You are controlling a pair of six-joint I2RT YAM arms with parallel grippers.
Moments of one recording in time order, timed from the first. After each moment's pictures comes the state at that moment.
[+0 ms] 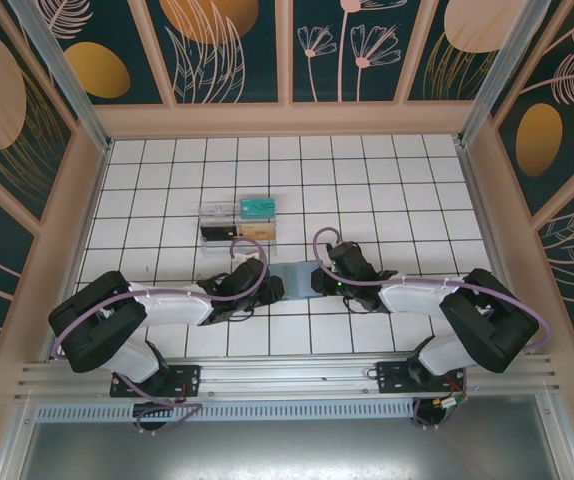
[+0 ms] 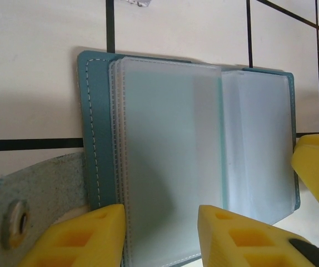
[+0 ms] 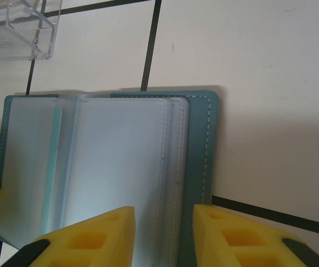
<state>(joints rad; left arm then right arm) -0.93 1.51 0.53 0.16 -0.07 -1.03 0.75 1.42 0.48 0.10 -0.05 0.65</state>
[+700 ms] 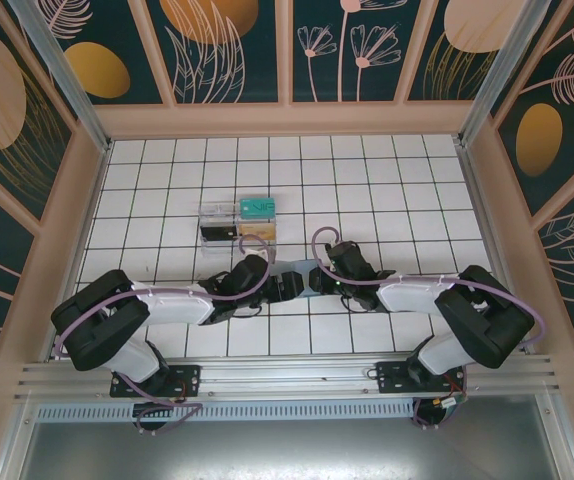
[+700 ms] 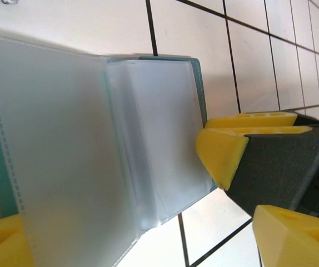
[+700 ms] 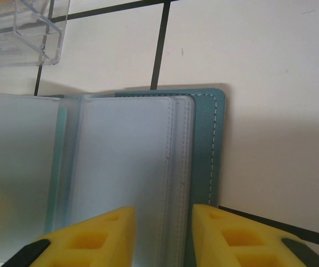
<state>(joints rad) -0.93 1.52 0.53 0.32 0.07 -1.00 0.75 1.45 0.48 0.15 -0.07 0.67</state>
